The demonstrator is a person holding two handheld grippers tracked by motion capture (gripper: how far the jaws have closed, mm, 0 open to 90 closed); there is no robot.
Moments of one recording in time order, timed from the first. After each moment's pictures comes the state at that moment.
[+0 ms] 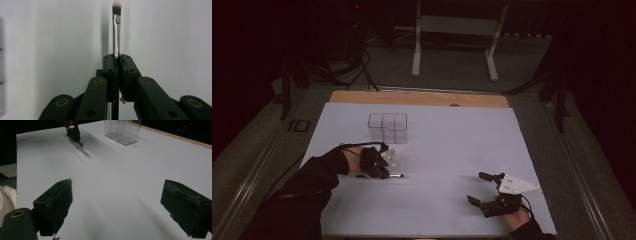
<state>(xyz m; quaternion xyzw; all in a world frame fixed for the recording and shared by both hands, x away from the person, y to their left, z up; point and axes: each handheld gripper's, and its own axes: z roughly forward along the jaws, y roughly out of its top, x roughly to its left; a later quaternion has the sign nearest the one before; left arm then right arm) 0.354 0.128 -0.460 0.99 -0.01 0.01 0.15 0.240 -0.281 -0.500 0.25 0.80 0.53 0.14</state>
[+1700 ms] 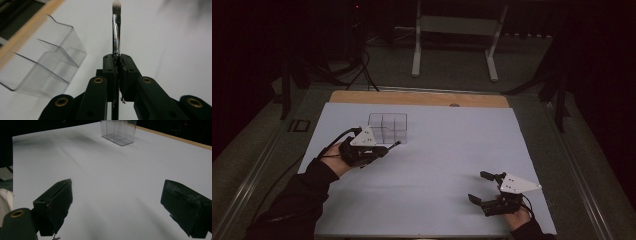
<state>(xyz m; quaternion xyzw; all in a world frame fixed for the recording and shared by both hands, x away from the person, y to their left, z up) 0.331 0.164 -0.410 0.90 0.18 0.15 0.36 0.241 -0.284 -0.500 0.26 0.79 0.54 0.15</state>
